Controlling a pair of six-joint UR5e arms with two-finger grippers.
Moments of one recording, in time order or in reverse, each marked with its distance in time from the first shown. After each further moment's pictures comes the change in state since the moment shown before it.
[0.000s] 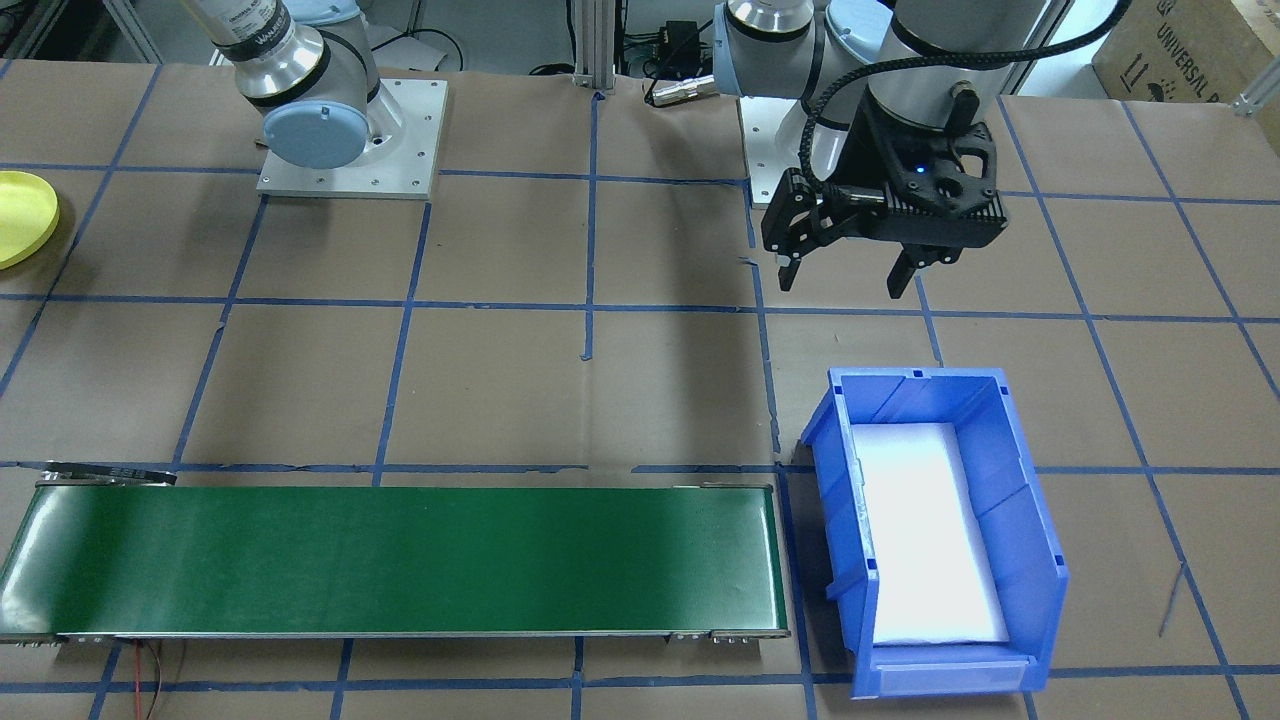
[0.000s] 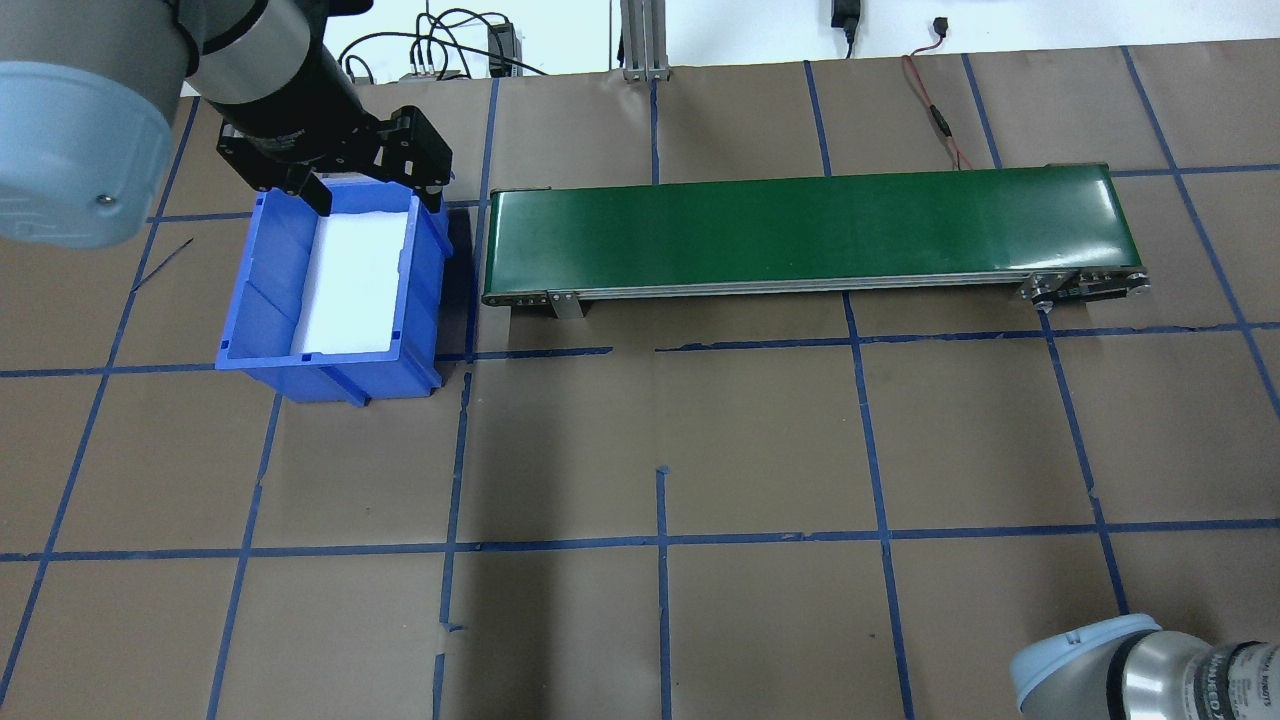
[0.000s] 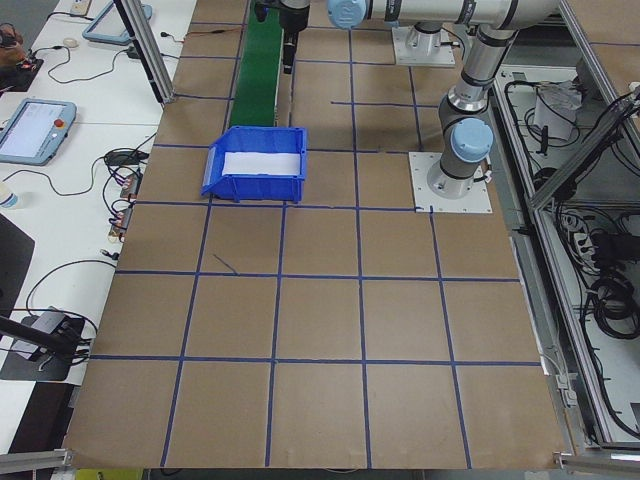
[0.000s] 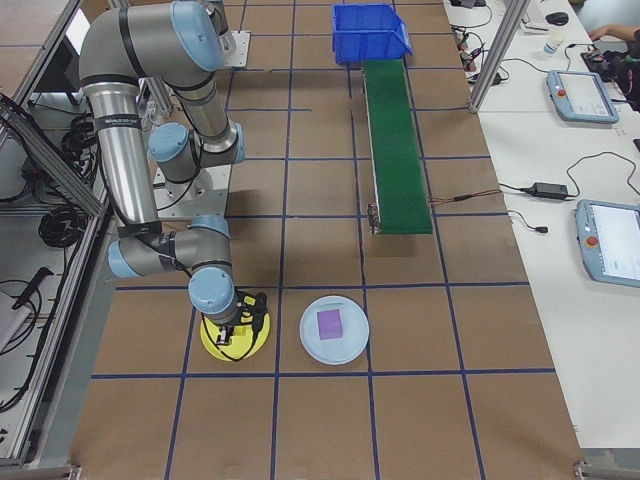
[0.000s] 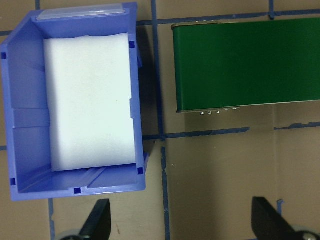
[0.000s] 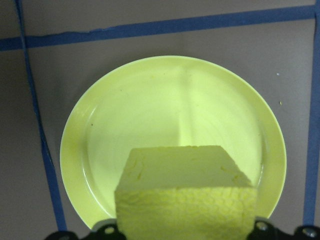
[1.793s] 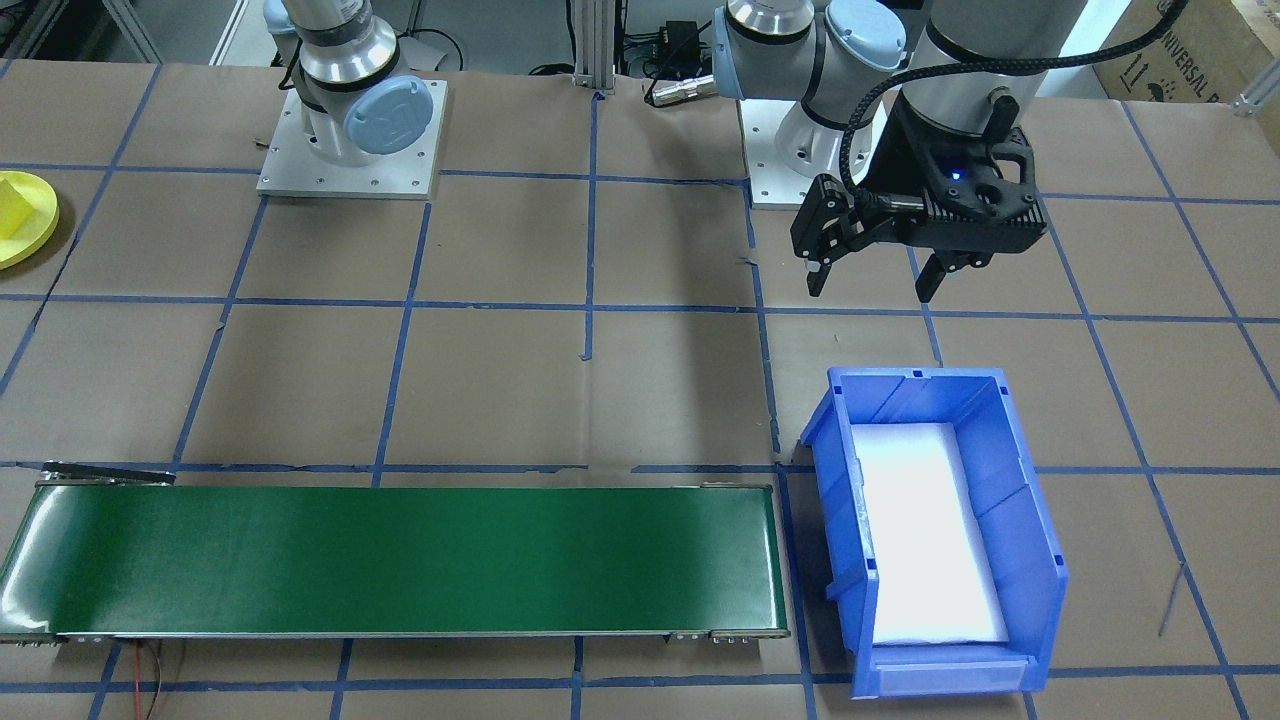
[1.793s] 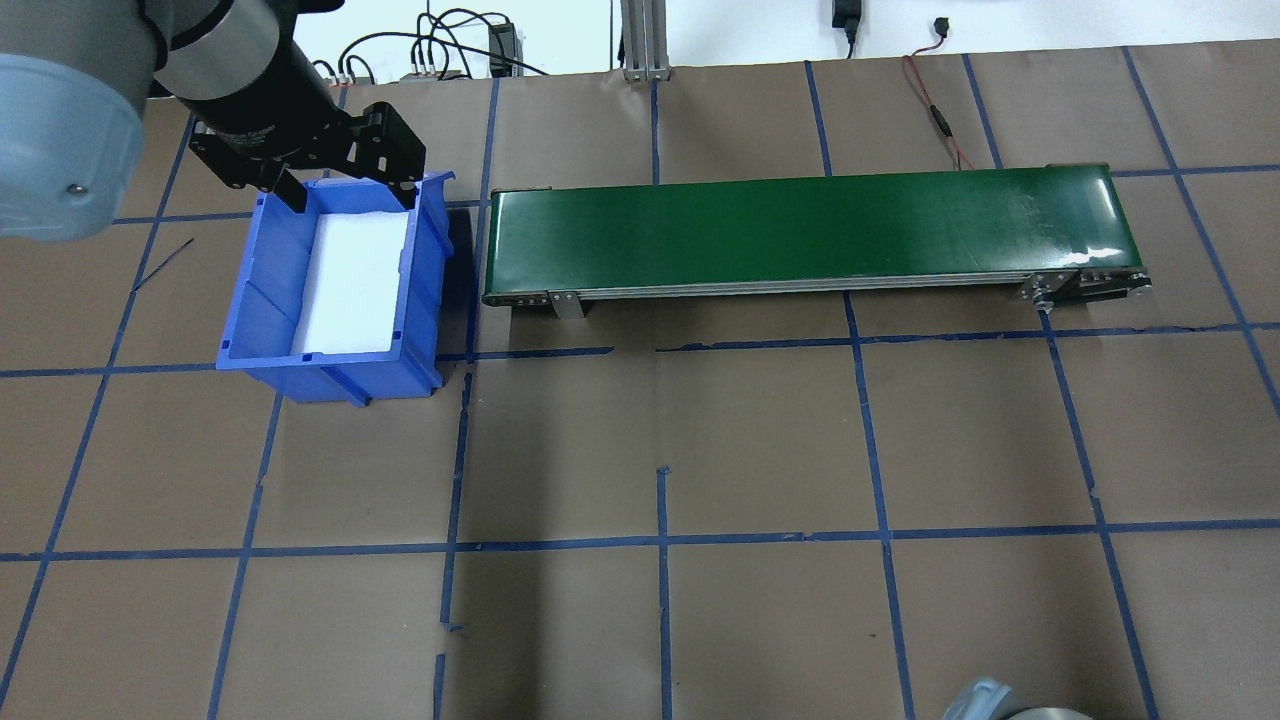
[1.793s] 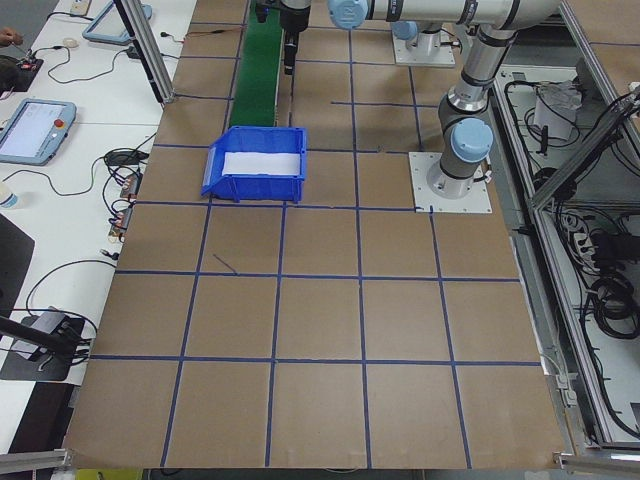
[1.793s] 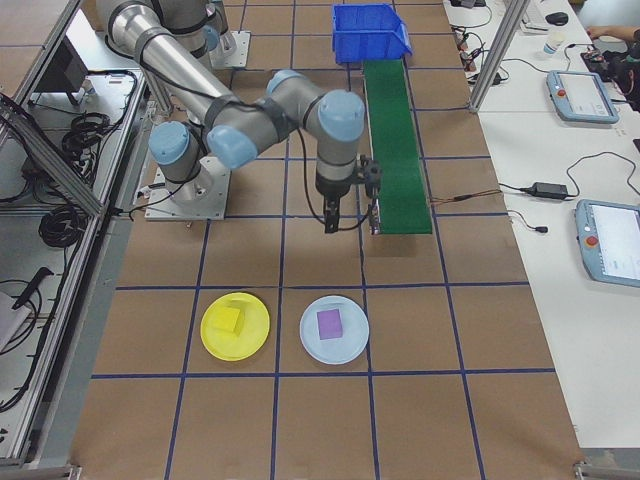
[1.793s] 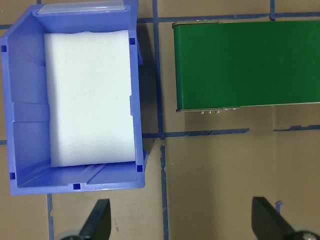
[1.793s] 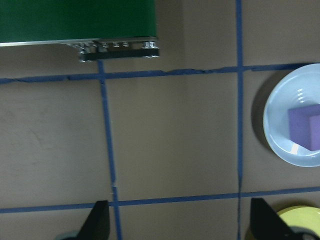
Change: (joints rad) left arm 0.053 0.004 0.000 -0.002 0.004 0.047; right arm 0.793 -0.261 -0.286 0.466 0.001 0.771
